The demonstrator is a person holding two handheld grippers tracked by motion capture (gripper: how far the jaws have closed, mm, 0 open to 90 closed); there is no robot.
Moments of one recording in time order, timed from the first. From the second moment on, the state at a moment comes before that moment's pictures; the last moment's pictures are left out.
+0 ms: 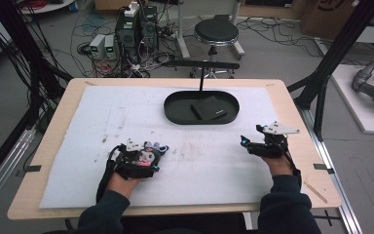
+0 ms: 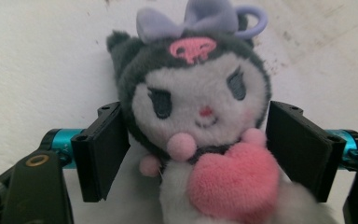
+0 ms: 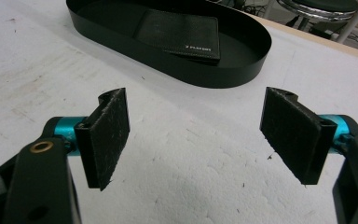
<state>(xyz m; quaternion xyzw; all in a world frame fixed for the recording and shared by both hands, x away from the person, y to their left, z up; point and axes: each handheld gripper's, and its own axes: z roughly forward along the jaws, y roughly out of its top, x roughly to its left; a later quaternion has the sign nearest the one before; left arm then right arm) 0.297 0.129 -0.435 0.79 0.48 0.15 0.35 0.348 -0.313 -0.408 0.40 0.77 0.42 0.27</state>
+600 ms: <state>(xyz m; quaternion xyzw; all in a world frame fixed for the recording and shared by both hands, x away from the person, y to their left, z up) 0.324 0.136 -0.383 0.79 0.42 0.22 0.39 0.348 -0.313 -0.407 0.40 0.77 0.43 0.27</state>
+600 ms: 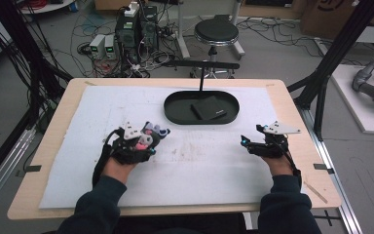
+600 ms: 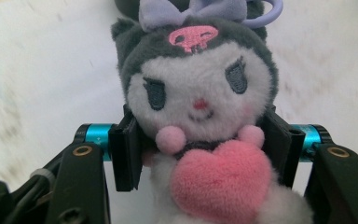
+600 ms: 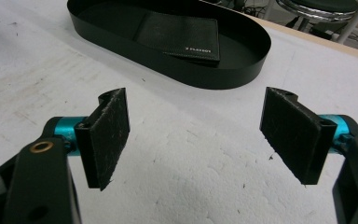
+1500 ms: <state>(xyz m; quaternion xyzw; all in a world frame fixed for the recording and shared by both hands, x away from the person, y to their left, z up) 0.424 0.116 -0.316 0.79 0.39 0.26 0.40 0.350 -0.317 -0.406 0.40 0.76 0.44 0.26</state>
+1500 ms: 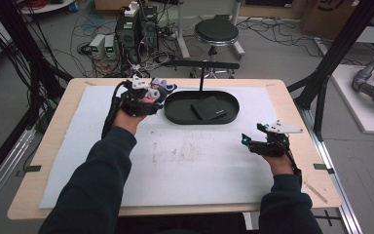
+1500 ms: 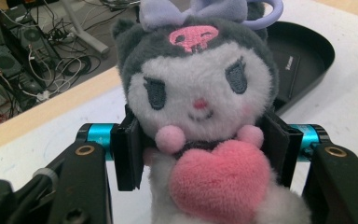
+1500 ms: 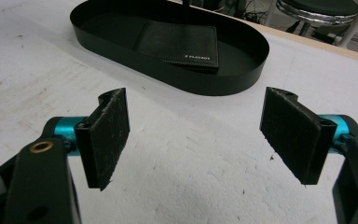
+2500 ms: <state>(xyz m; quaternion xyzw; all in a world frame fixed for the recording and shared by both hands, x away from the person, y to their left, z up) 0.502 0.088 -0.305 0.79 0.44 0.24 0.36 0.350 -0.322 -0.407 0.40 0.76 0.45 0.25</state>
